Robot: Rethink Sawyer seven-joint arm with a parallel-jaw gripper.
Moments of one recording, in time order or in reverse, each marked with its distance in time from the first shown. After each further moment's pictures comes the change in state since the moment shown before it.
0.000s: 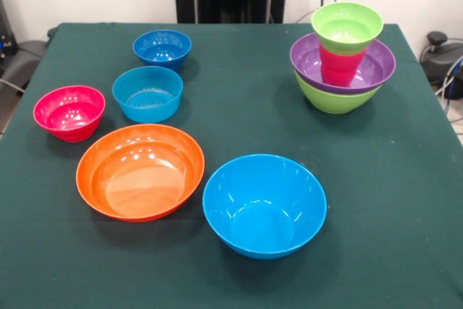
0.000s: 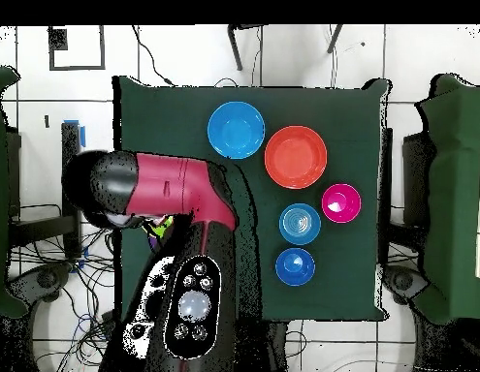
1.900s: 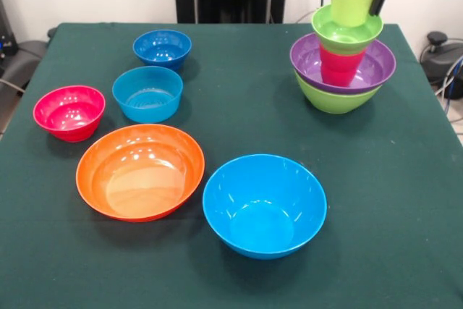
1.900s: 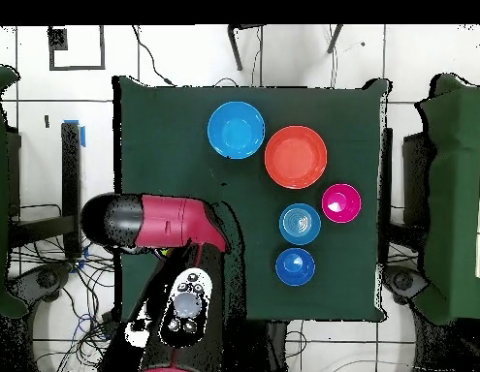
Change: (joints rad) arm 0.036 0.047 0.000 0.187 -0.004 -0.241 0.000
